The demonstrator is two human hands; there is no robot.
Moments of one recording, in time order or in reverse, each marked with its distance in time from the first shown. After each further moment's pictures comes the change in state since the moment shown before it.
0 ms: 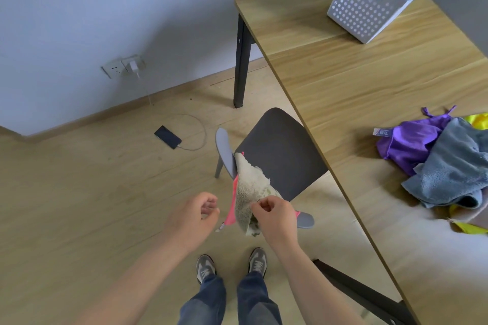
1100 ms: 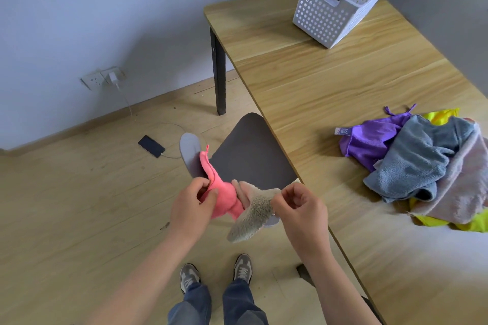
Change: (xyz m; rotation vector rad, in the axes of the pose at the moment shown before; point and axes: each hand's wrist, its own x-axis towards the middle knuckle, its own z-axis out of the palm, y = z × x) left_hand 0.004 0.078 0.063 -0.045 0.305 0.137; right_hand -0.027 0.007 -0.135 0.205 0.154 -0.296
